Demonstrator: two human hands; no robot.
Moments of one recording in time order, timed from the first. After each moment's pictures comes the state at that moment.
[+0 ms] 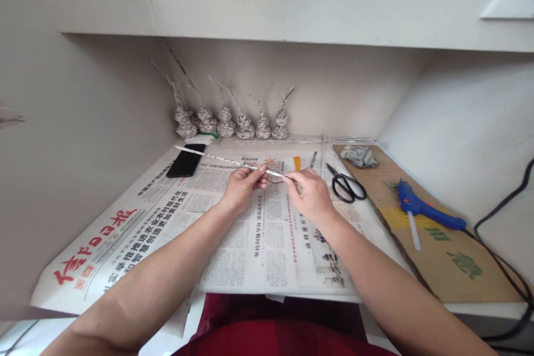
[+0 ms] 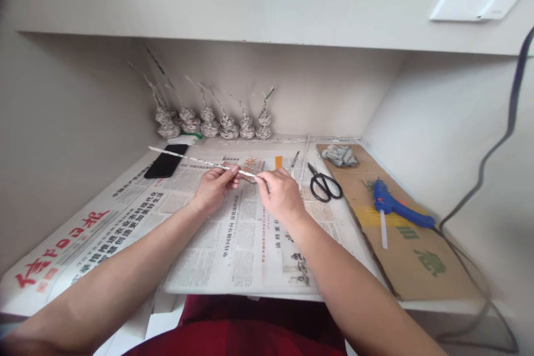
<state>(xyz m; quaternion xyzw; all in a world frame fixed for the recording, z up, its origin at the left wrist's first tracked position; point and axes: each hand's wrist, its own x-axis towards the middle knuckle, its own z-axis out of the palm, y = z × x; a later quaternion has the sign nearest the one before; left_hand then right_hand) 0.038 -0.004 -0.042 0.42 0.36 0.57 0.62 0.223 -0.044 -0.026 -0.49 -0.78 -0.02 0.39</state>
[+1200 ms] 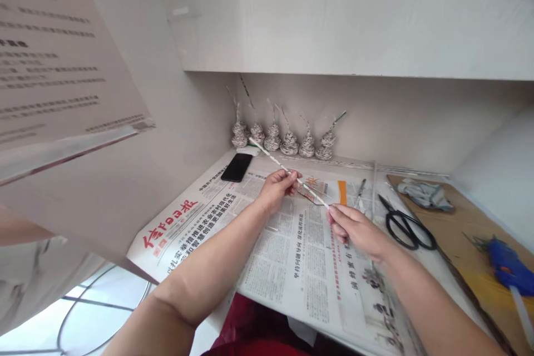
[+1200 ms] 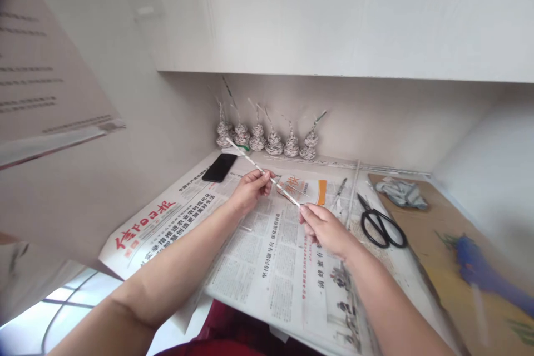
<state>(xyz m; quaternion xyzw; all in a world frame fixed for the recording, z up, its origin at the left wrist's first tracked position) 0.009 0.010 -0.025 0.43 0.30 0.60 0.61 0.231 -0.039 -0.026 -0.47 -0.65 0.54 0.28</state>
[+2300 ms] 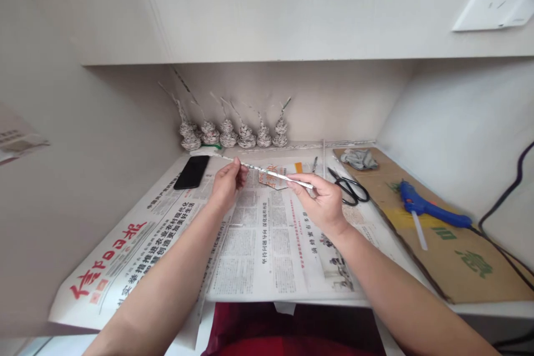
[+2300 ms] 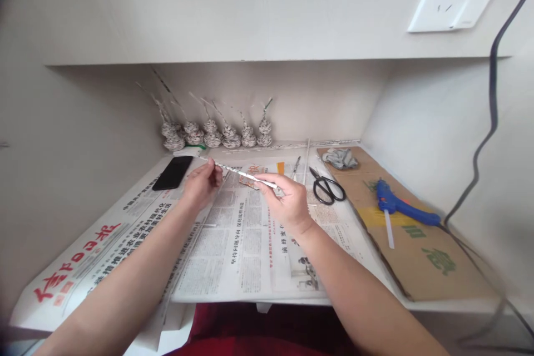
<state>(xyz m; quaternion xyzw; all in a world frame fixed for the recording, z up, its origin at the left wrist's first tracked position) -0.003 0.009 -0.017 0.43 0.42 0.61 0.51 0.213 -0.064 -0.011 -0.40 -0.67 0.15 0.61</state>
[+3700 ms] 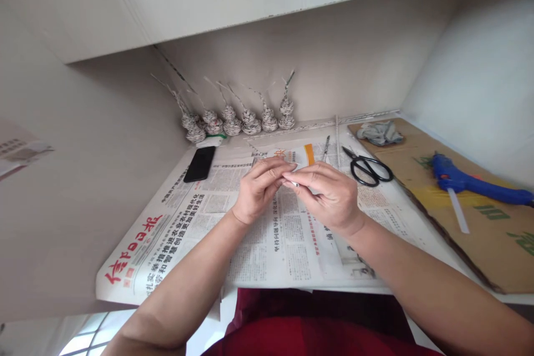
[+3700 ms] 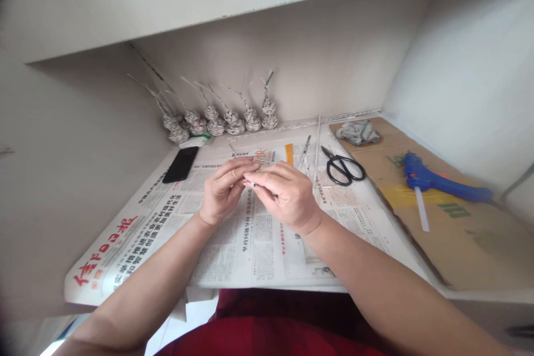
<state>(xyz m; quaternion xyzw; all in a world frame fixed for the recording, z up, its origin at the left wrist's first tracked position) 0.025 -0.029 -0.022 0.83 0.20 0.52 0.05 0.204 -0.073 -0.008 -0.29 -0.75 -0.03 0.59</state>
